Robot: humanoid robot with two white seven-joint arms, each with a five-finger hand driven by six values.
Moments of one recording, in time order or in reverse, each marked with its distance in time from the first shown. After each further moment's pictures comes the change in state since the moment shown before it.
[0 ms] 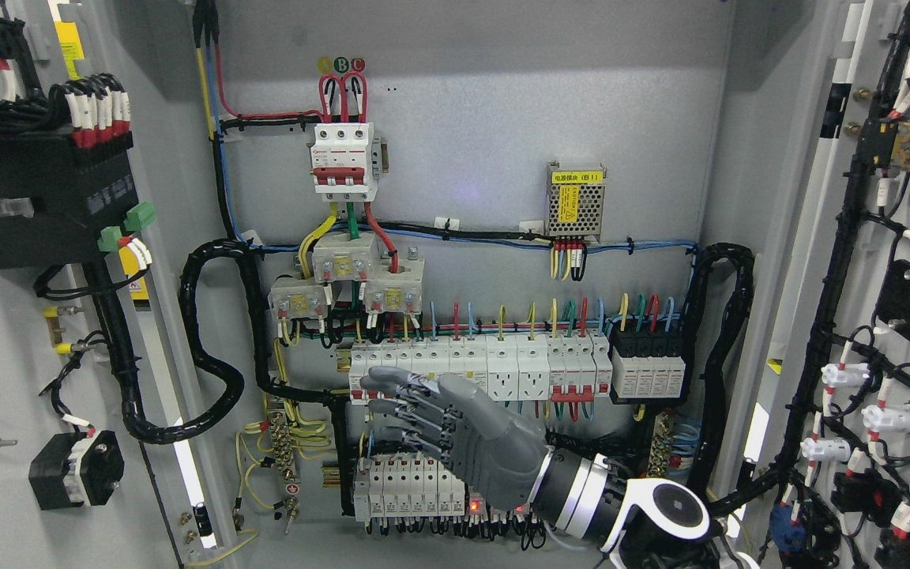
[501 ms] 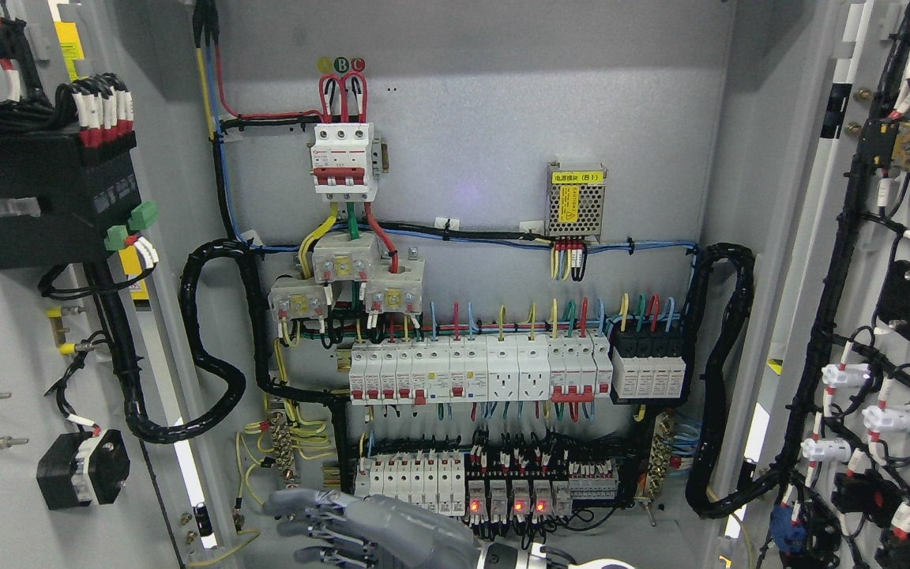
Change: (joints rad) left arm 0.000 0.001 0.000 0.000 0.000 -0.002 0.000; right arm 0.101 0.008 0.189 -0.100 -0.001 0.002 0.003
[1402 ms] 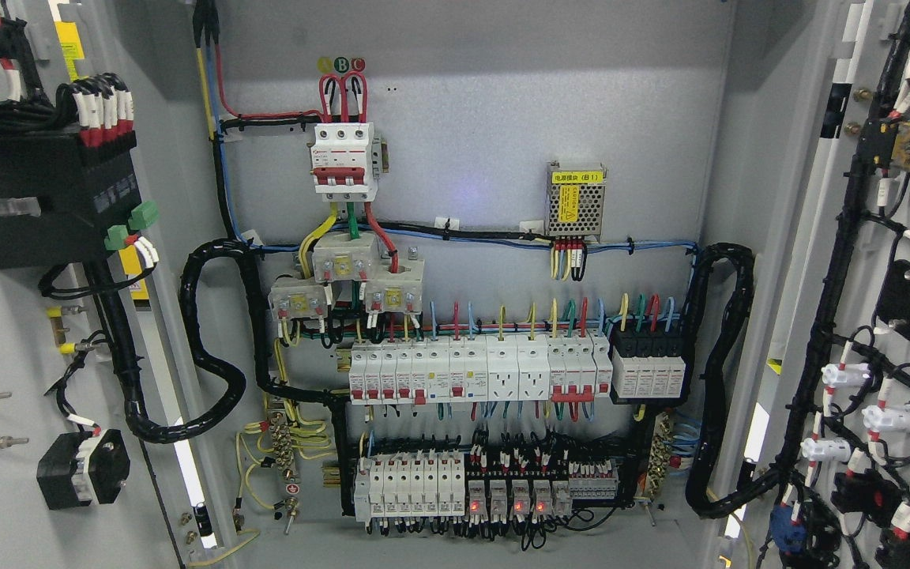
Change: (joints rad) left arm 0.000 0.000 0.000 0.000 0.000 0.003 0.000; right arm 0.003 0.103 0.203 0.007 0.008 -0.002 -0.040
